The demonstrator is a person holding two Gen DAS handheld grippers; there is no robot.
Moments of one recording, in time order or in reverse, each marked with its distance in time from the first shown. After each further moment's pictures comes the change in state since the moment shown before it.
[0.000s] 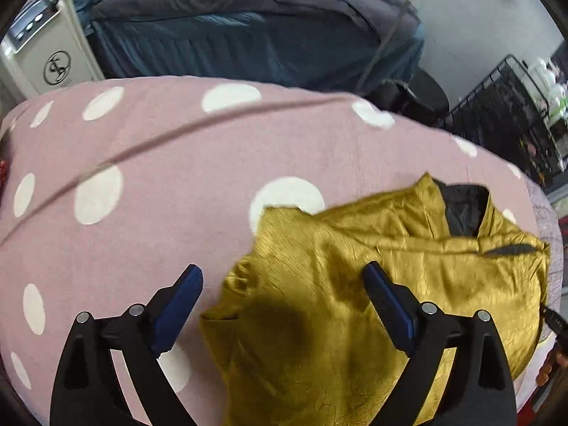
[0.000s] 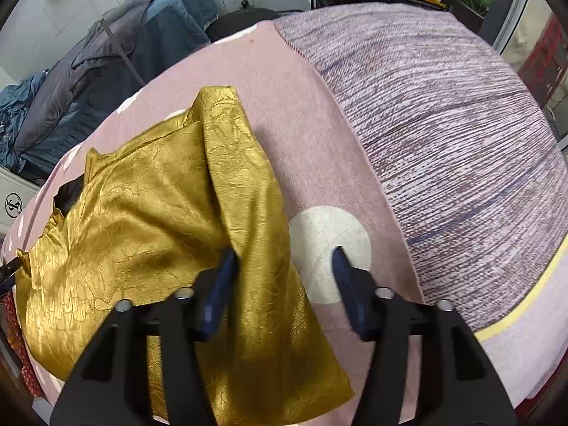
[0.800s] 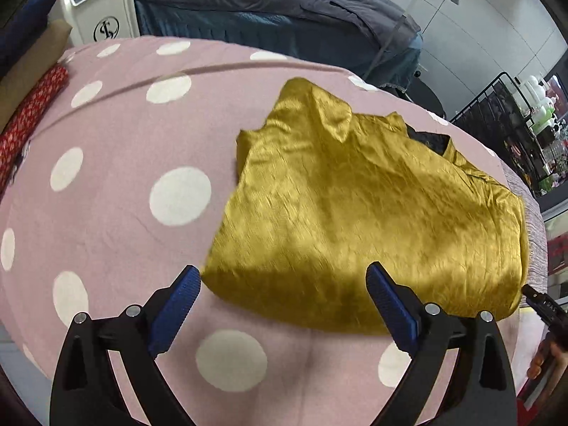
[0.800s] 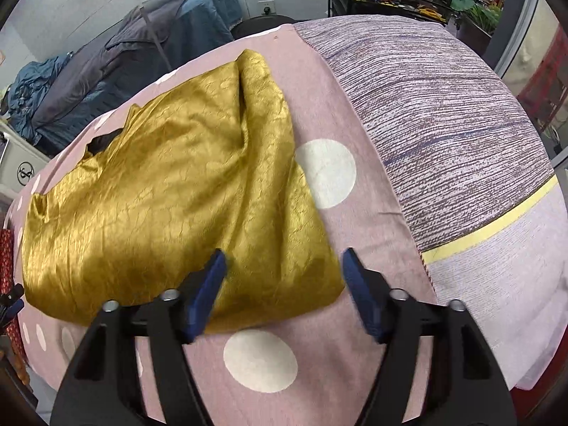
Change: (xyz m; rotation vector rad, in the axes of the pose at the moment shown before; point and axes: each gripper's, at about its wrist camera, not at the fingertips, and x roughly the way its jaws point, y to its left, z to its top) left arm -0.087 -0.008 -0.159 -0.115 -0.036 -0.010; right arm -0.056 0.002 -0.081 -0.090 -0.034 0.032
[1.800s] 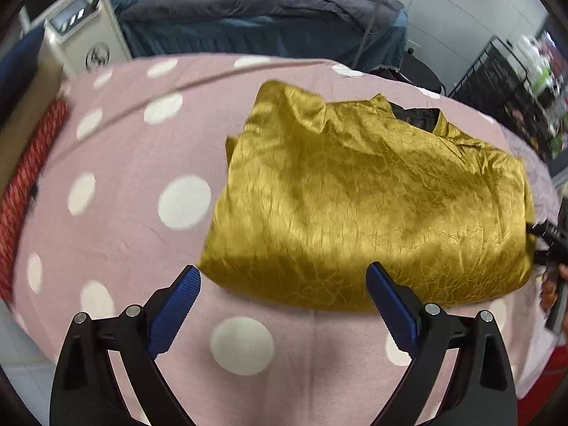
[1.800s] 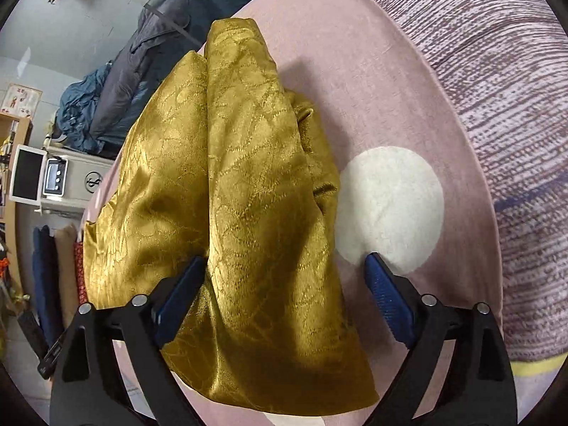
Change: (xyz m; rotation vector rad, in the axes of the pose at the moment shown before) left arm -0.025 -0.036 0.004 0.182 0.006 0.129; right arm 0.103 -0.030 0.069 0.101 0.222 0.417
